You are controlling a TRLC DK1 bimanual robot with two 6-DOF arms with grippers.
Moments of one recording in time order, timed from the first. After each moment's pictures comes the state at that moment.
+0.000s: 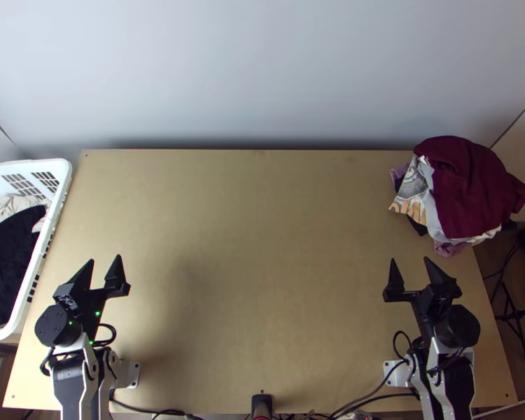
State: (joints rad) left arm 0.28 0.00 0.07 -0.18 0.22 -0.24; right arm 0.03 0.00 0.09 -0.23 -0.02 -0.02
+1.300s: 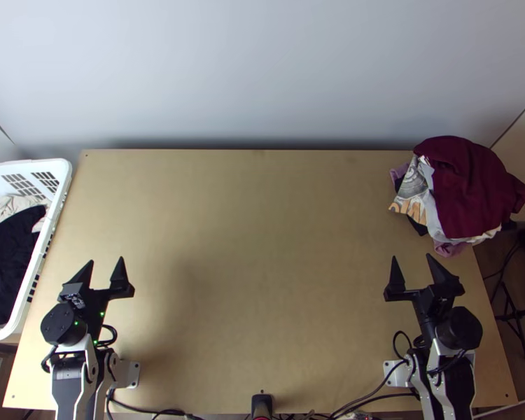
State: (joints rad) left arm 0.15 0.00 0.08 -0.21 0.05 -0.11; right arm 0.03 -0.01 0.10 -0.18 -0.02 -0.06
